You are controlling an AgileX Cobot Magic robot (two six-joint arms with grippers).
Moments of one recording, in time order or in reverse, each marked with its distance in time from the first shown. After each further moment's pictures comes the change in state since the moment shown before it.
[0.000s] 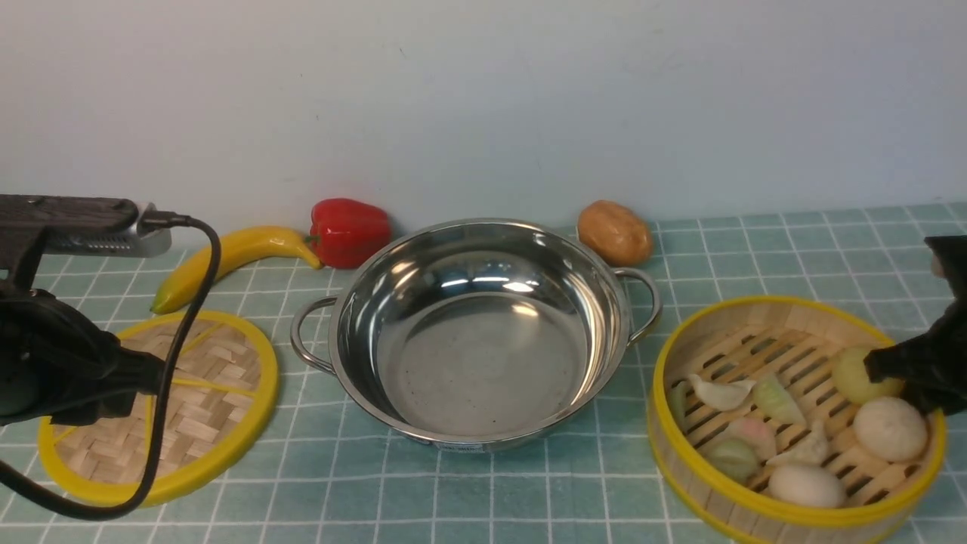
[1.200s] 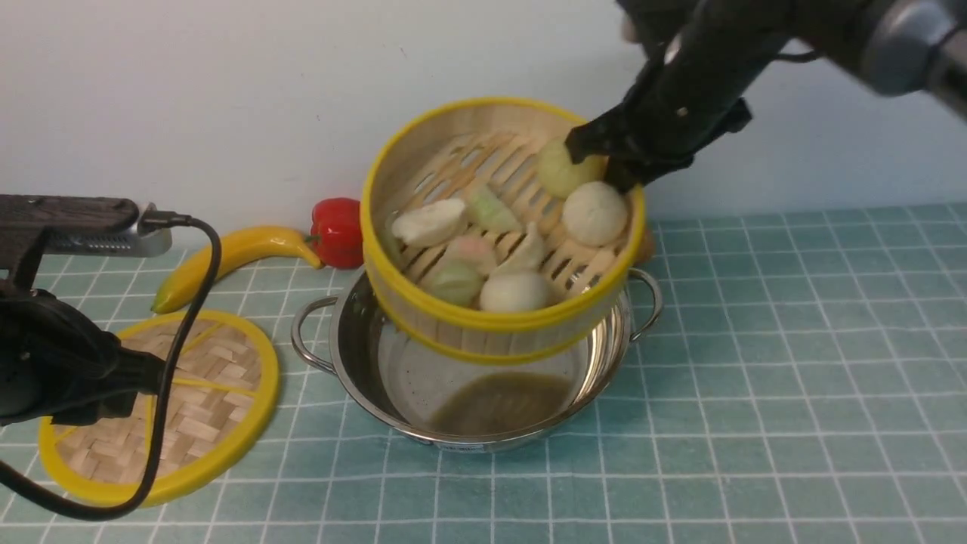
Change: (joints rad) right arm 0.467 0.420 -1.172 0.120 0.492 0.027; left arm 0.000 0.000 0.000 0.000 0.000 0.000
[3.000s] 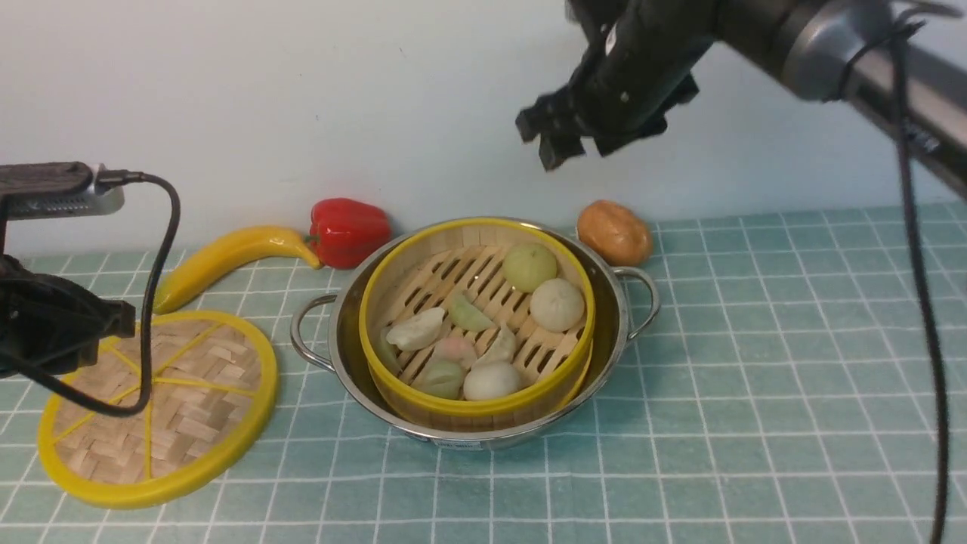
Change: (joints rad) right arm 0.039 -0.057 -0.126 -0.054 -0.007 0.011; left arm 0.122 0.140 -0.030 0.086 -0.192 -0.144
